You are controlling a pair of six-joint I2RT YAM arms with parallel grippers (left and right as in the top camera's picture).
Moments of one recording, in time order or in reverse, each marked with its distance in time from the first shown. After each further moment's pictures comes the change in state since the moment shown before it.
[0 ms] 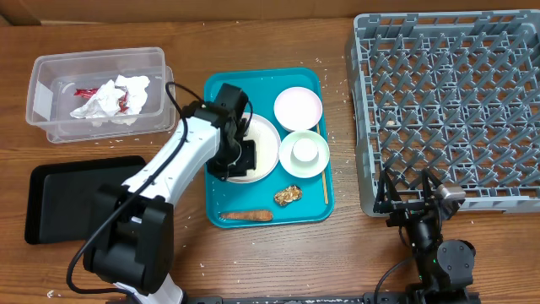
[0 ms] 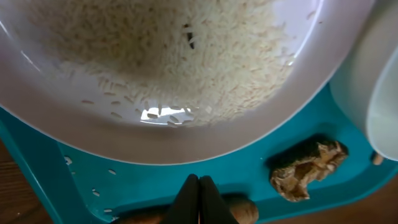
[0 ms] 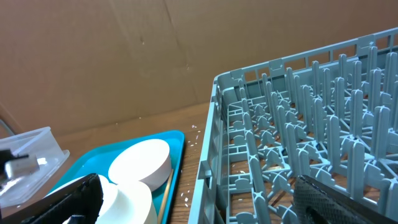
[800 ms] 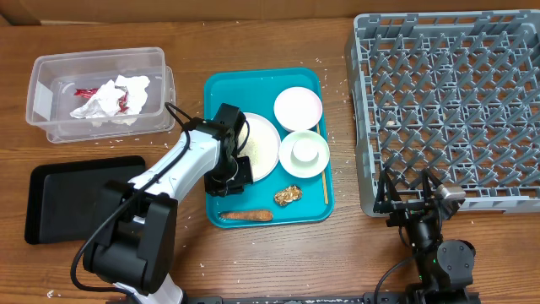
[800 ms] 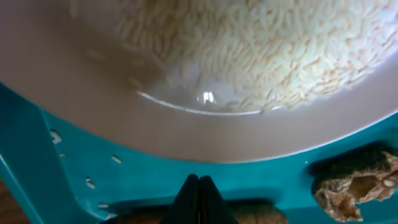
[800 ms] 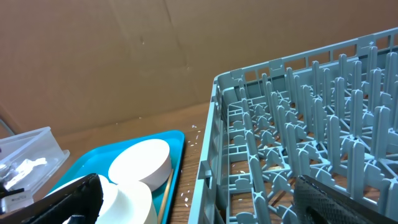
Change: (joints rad) left arm 0.000 0.000 -0.135 0.063 -0.005 -0.108; right arm 0.000 0.000 0.000 0.000 0.000 0.000
